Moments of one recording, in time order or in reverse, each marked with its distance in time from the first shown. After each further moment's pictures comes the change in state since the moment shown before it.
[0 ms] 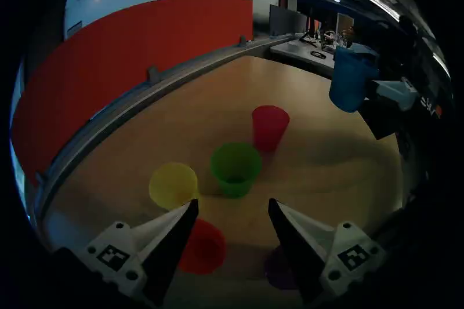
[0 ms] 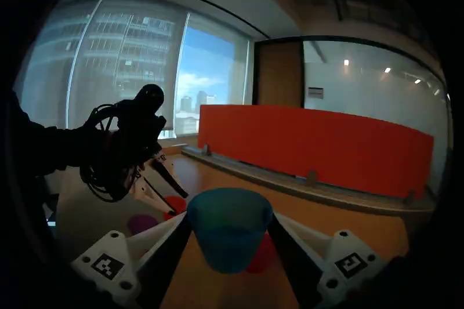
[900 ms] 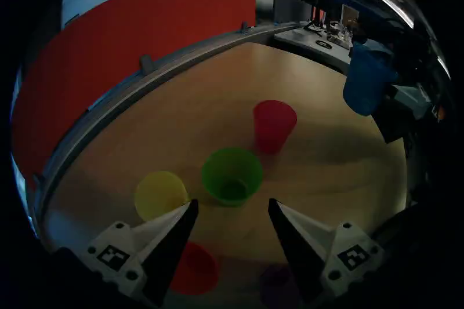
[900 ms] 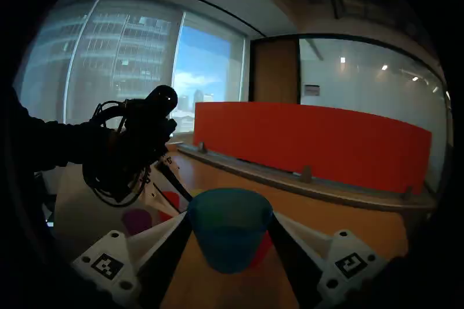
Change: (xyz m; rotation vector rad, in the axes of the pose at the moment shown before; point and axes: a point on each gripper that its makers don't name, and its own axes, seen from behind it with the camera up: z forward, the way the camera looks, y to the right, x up) left arm 0.008 0.007 0.037 0.009 -0.090 -0.011; right arm -0.013 0.014 -0.007 -0.015 -0.010 0.012
